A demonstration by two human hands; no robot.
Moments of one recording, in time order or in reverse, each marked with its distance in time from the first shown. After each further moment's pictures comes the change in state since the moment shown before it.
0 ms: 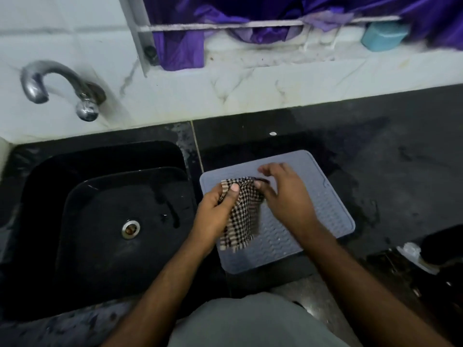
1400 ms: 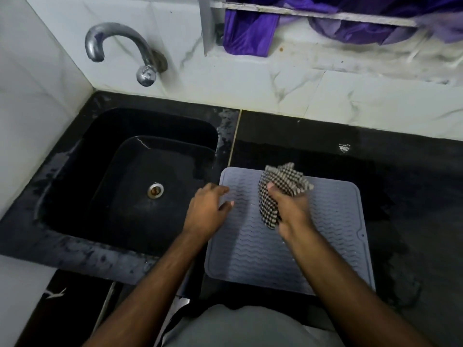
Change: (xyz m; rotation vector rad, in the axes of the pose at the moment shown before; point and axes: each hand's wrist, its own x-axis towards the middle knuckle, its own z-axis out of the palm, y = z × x) left_hand 0.033 -0.034 0.007 0.843 0.388 -0.091; right_hand 0.079 0.066 0.067 1.096 -0.090 0.700
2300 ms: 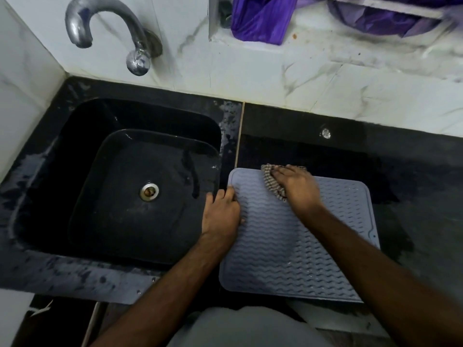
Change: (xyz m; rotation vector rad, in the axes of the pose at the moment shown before) left_hand 0.036 -0.029 0.035 0.556 -0.216 0.137; right_hand 0.087 -0.004 0.009 -1.969 -0.245 -0.798
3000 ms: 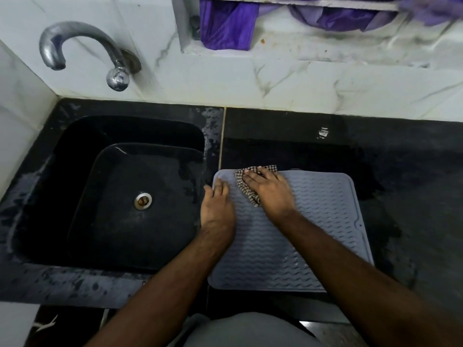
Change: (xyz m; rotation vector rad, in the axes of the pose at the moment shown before) left_hand 0.010 0.039 -0.021 0.516 -0.177 0.042; right_hand -0.017 -0.016 0.014 0.055 0.001 -0.116
